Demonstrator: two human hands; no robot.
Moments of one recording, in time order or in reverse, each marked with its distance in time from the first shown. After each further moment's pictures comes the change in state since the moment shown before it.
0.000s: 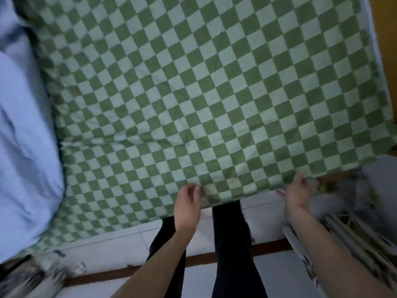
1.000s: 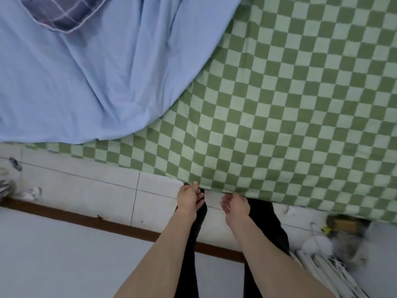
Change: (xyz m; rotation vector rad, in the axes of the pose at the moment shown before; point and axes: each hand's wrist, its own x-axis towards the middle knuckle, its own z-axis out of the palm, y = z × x) left_hand 0.032 -0.312 -0.142 -1.372 -0.078 -0.913; right_hand -0.284 0.322 0.234 -0.302 -0.143 0.162
